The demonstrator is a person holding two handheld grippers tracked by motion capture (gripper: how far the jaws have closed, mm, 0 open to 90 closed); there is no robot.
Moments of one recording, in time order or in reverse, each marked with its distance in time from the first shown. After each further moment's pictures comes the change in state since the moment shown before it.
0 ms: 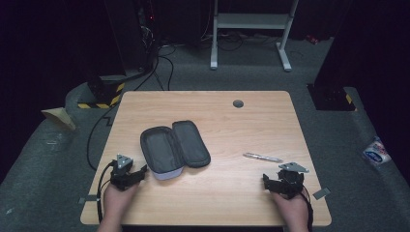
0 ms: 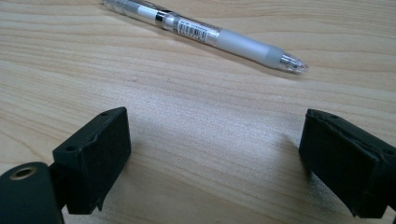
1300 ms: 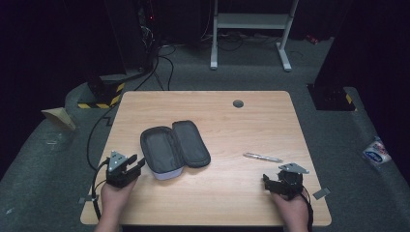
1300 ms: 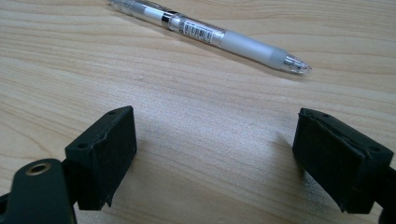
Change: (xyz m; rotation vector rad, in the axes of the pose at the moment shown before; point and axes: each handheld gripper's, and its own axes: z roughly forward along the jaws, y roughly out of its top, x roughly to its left) left arm -0.013 0.025 -0.042 -0.199 -0.093 0.029; right arm 0.001 -0.001 -0.002 -0.012 0.010 -0.015
